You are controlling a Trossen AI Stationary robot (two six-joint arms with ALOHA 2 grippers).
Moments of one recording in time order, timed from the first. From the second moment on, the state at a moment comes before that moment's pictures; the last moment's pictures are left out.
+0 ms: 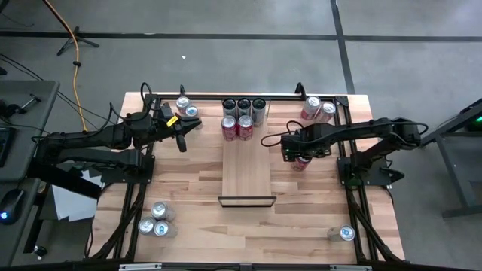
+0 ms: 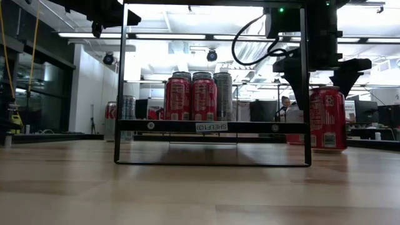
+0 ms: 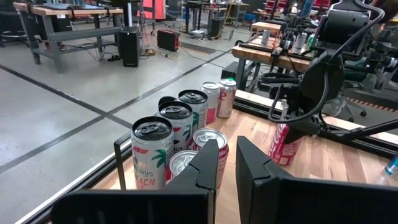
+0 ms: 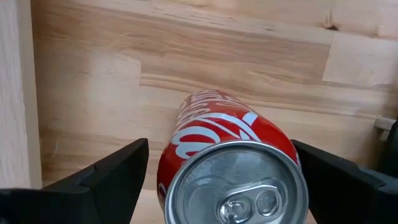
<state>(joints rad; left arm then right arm) 0.14 0.67 0.62 -0.09 -0.33 -0.15 -0.07 1.44 1.01 -1.12 0.12 1.36</state>
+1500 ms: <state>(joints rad) 0.14 0.67 0.62 -0.09 -0.33 -0.17 -0.14 1.44 1.01 -1.03 0.07 -0.04</state>
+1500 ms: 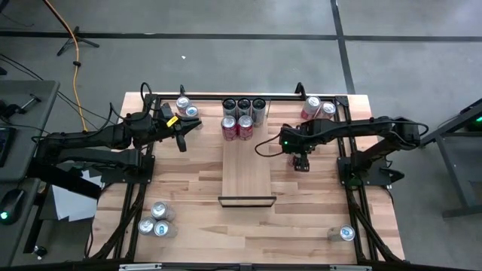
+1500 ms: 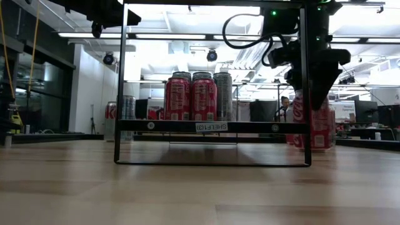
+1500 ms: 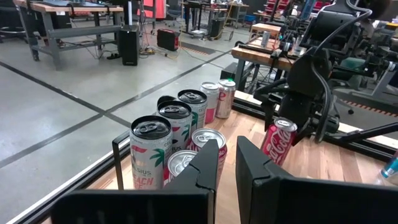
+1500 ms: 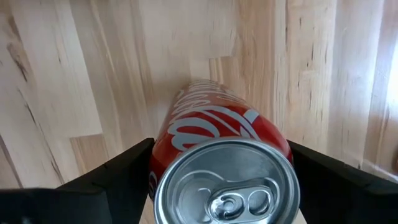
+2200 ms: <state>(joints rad) 0.14 0.67 0.62 -0.09 -0.33 -0.17 -0.14 1.44 1.01 -1.01 0.08 -0.05</state>
